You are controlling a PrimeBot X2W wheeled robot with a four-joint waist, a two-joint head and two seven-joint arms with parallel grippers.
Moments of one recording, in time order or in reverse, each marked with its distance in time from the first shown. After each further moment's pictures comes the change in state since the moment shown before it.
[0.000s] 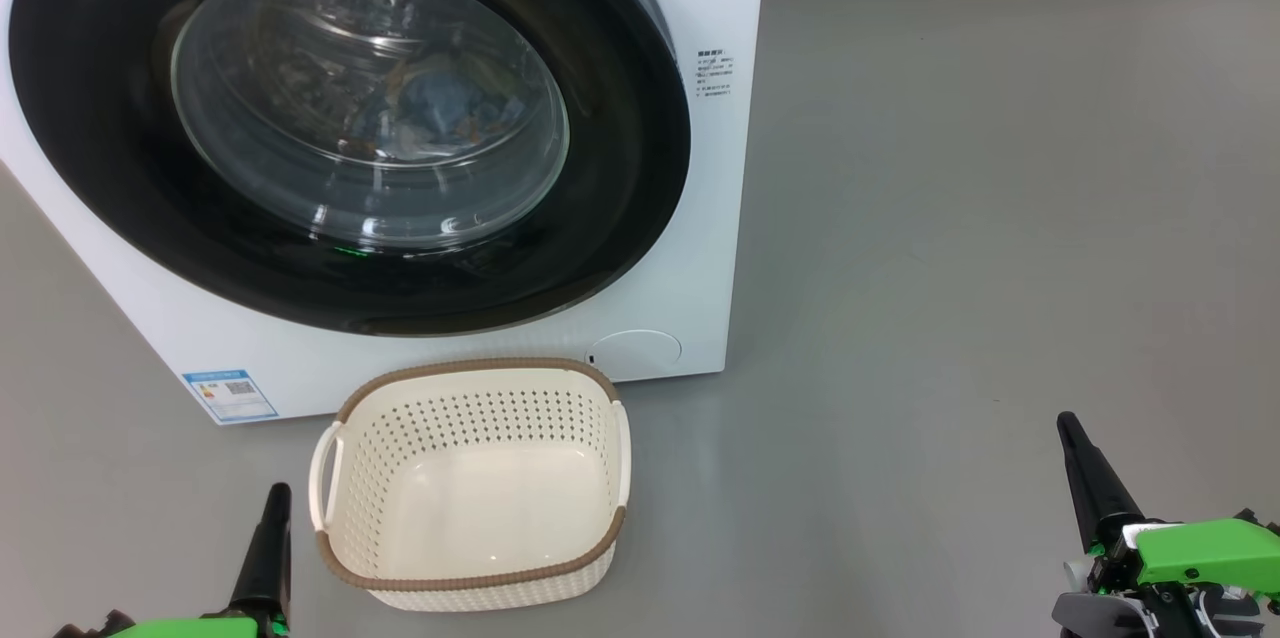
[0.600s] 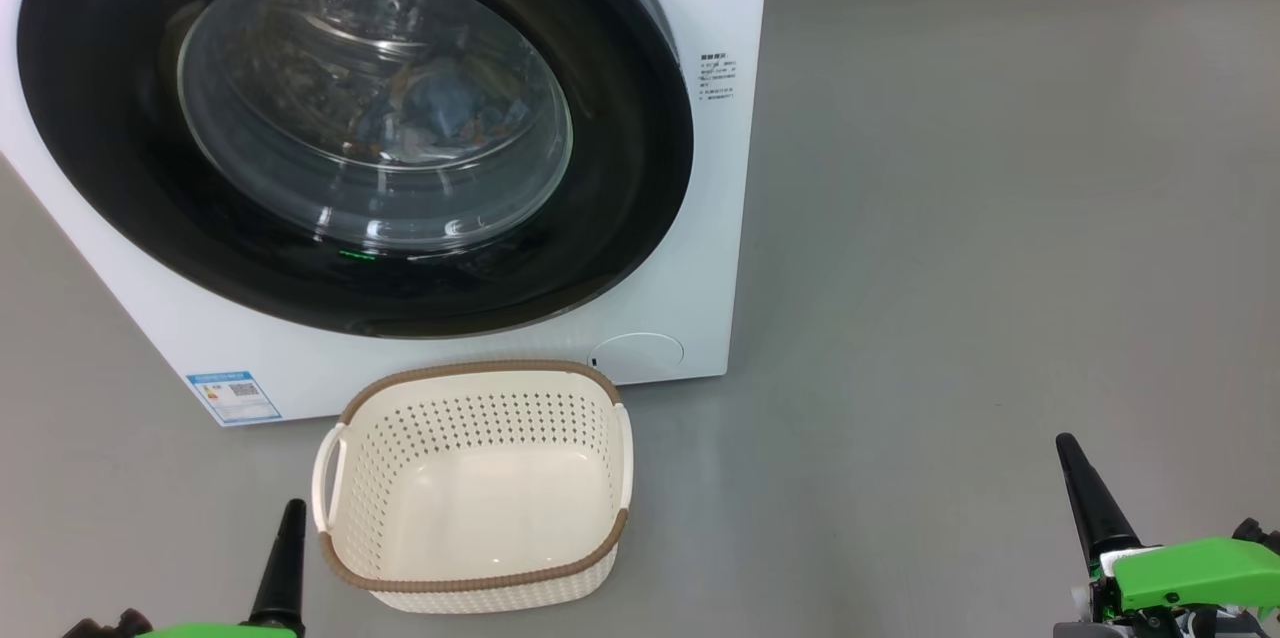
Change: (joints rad) left arm 0.019 0.014 -0.047 0.000 0.175 0.028 -0.045; right arm 0.045 0.005 0.004 -0.029 -0.197 0.003 -0.019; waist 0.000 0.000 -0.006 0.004
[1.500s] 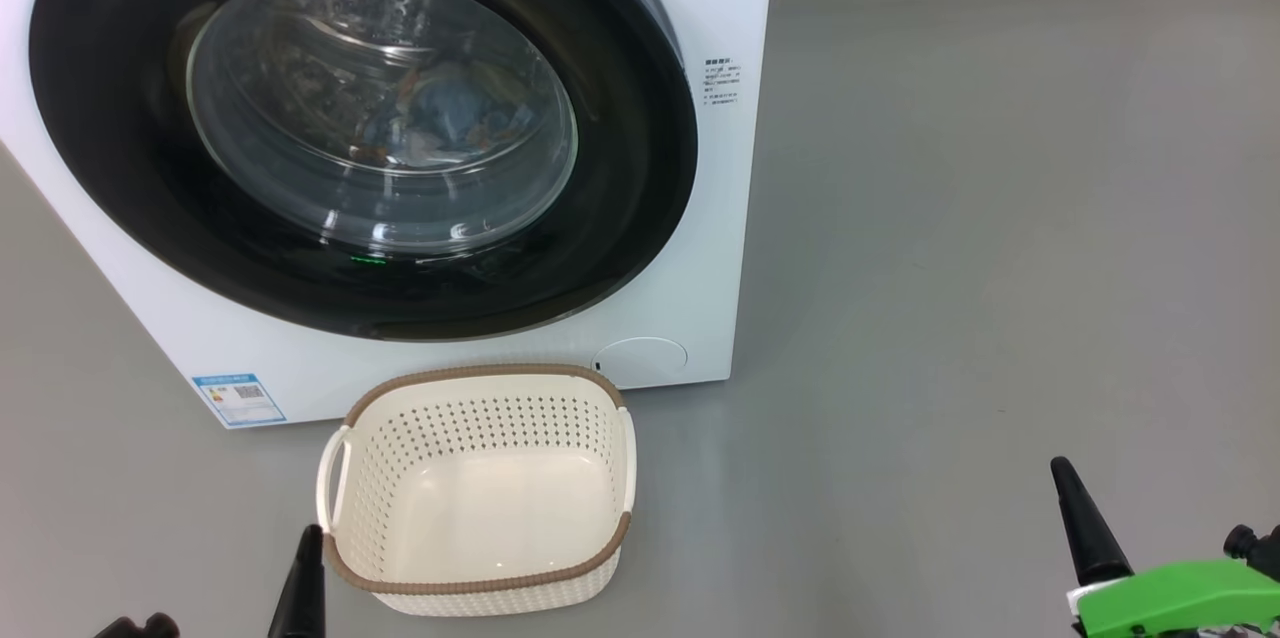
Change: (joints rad) left arm 0.035 0.020 -0.067 0.000 0.247 0.032 -0.068; right arm 0.055 0.006 0.012 -0.043 -0.286 0.000 -0.030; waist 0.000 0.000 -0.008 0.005
